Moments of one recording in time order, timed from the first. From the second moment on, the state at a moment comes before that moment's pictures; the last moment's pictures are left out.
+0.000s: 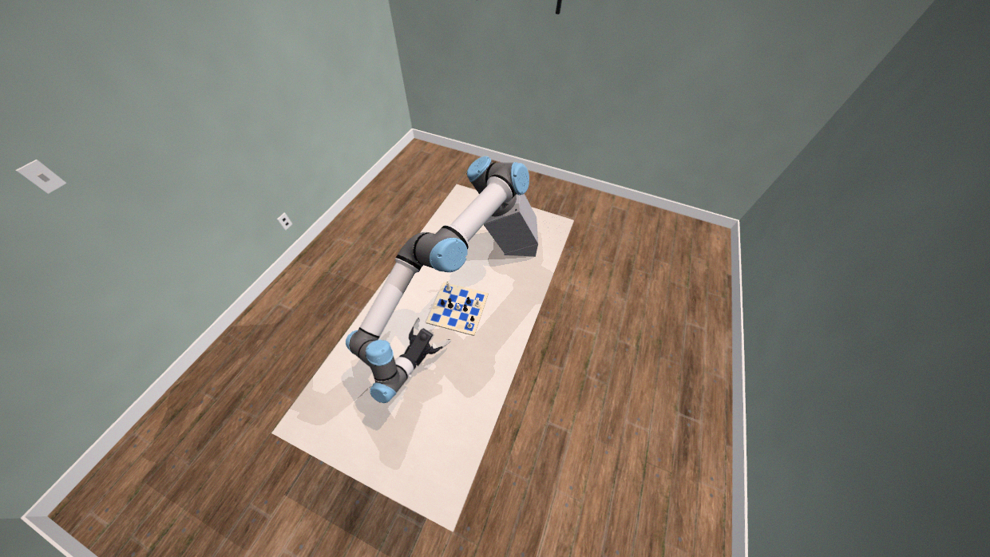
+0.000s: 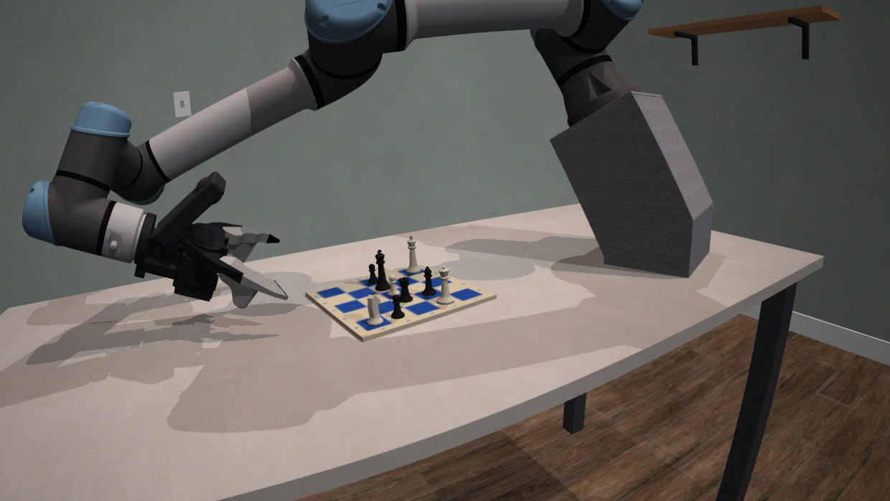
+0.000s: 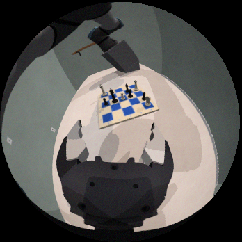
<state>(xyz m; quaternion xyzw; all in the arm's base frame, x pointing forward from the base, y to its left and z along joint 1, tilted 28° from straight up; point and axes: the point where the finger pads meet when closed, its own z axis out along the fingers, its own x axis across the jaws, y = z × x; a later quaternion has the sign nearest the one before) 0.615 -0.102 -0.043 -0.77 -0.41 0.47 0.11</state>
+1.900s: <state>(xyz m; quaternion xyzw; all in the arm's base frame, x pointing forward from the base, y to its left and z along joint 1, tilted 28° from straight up) 0.613 -0.105 -0.046 -0.76 -0.43 0.47 0.14</state>
